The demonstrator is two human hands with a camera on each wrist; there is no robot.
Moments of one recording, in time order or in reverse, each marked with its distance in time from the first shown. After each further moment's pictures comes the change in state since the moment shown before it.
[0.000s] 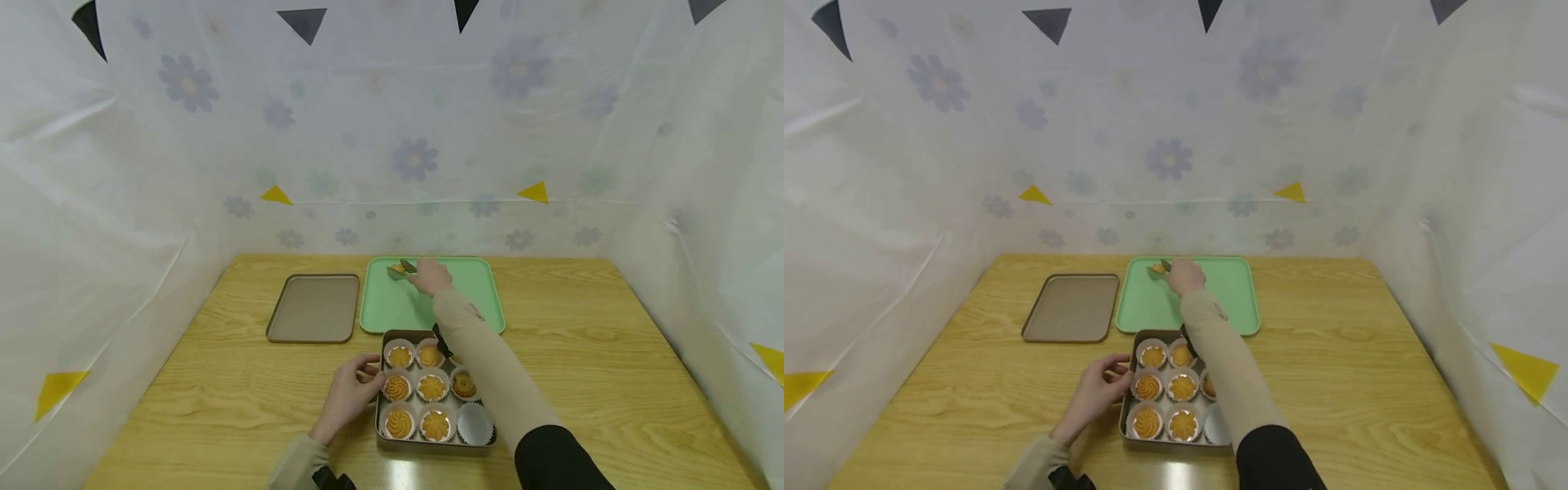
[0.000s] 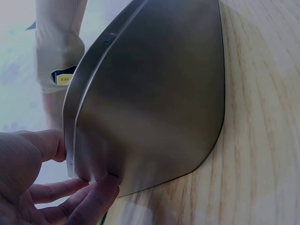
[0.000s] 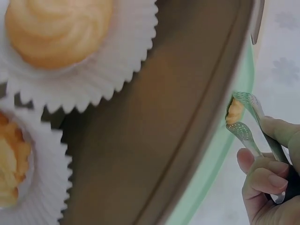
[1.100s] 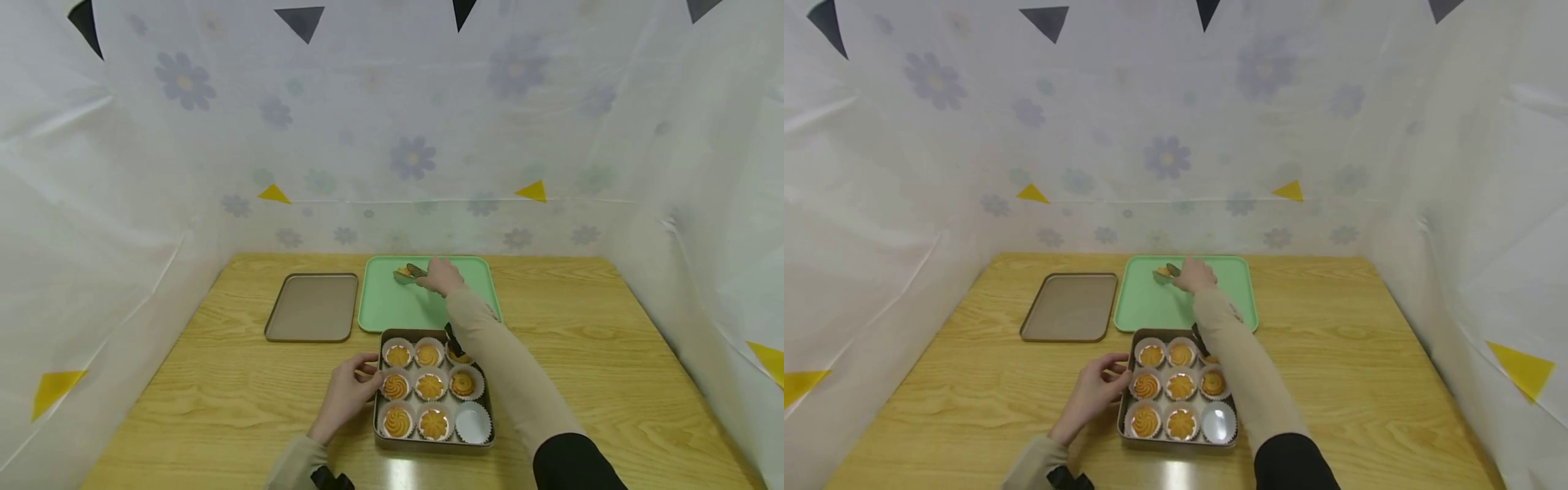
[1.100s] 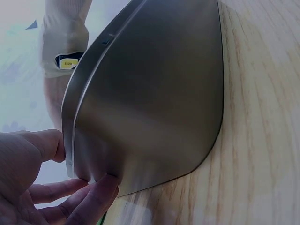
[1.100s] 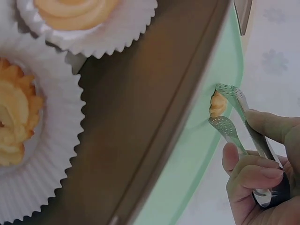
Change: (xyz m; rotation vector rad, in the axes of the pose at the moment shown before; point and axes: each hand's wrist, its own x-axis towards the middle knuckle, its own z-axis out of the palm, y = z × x) left_hand -0.001 -0.001 -0.003 0.021 0.016 -0.007; right_hand -0.015 0.010 -0.020 0.071 -0.111 0.042
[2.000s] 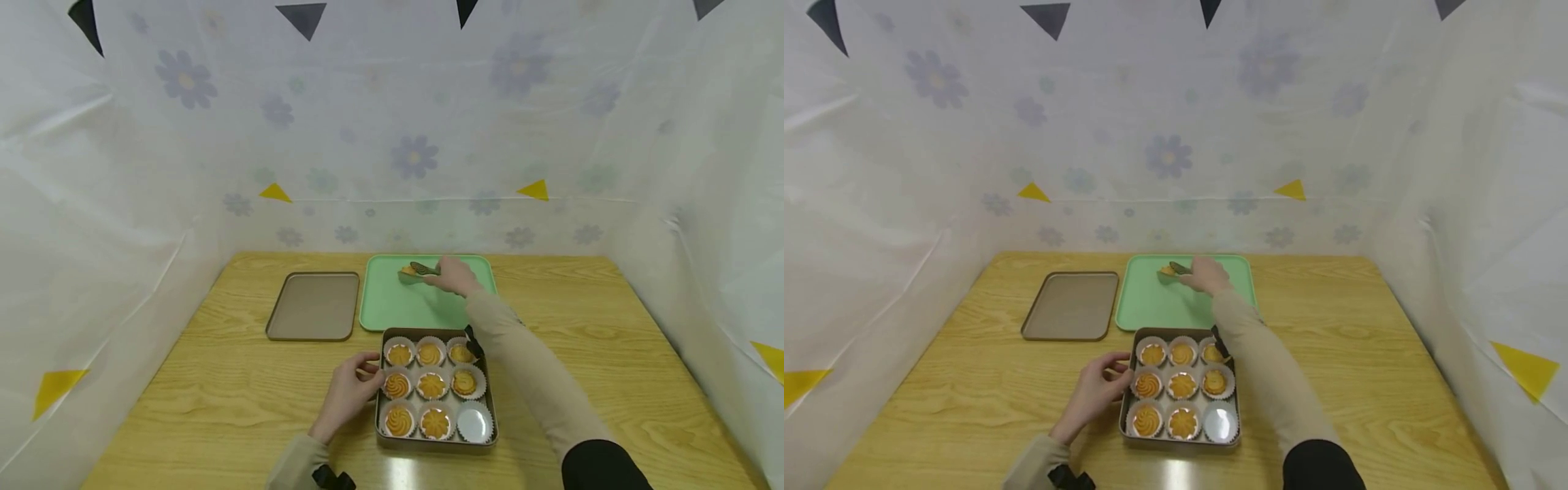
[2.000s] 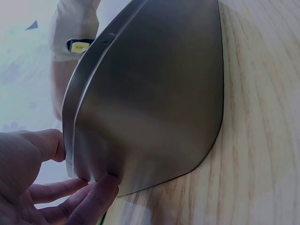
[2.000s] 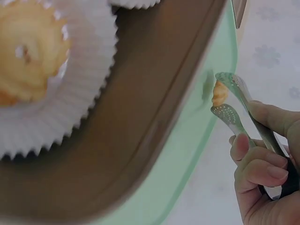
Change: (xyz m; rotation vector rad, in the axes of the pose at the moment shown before) left_hand 0.000 0.002 0.003 0.000 0.000 0.010; right_hand -0.012 0.024 -0.017 0.002 -0.009 -0.136
